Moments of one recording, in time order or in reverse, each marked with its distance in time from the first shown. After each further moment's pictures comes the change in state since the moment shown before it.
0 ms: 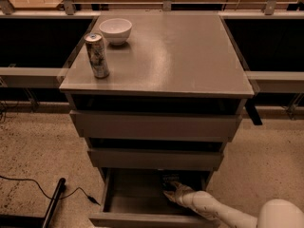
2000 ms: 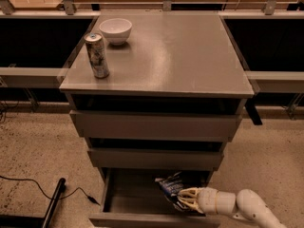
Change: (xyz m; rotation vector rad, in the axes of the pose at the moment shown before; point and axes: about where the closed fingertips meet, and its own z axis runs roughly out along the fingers) arm -0.108 0.045 -0.223 -0.299 -0.313 -0.277
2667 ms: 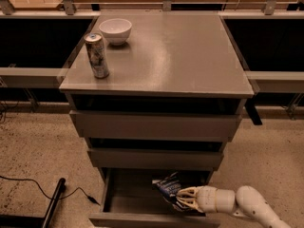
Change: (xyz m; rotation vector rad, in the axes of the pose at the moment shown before) arm -0.018 0.008 -0.005 -0.059 -0.004 -0.073
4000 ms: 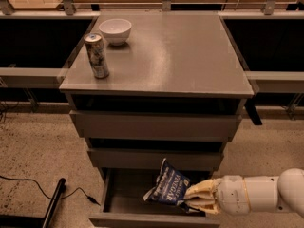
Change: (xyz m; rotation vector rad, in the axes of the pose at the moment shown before) arm -0.232 0.046 -0.129 -0.138 -0.104 -0.738
